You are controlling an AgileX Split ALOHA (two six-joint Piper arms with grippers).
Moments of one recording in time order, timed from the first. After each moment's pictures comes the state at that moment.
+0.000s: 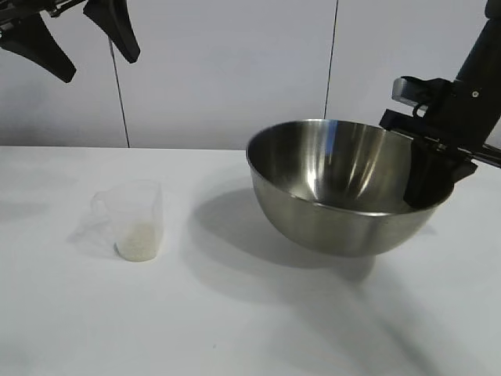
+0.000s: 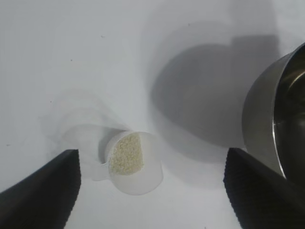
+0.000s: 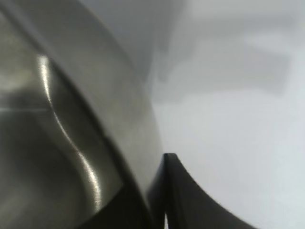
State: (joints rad) left arm -0.24 1.80 -1.60 -0.33 0.99 0.06; right arm -0.01 2.06 -1.55 0.39 1.19 -0.29
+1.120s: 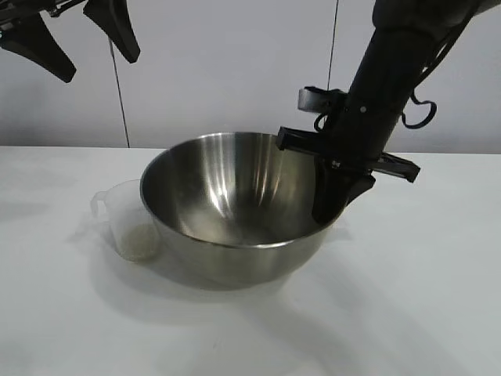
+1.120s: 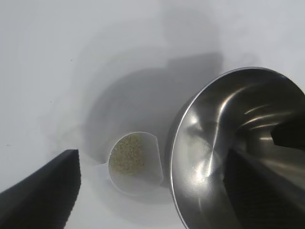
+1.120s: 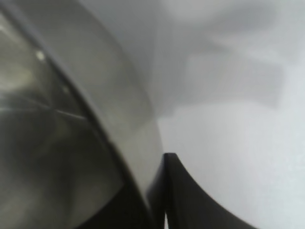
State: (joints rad) left arm -0.24 1.80 -1.60 -0.33 0.99 0.06; right arm 0.28 2.14 -1.55 0.34 1.04 -0.05
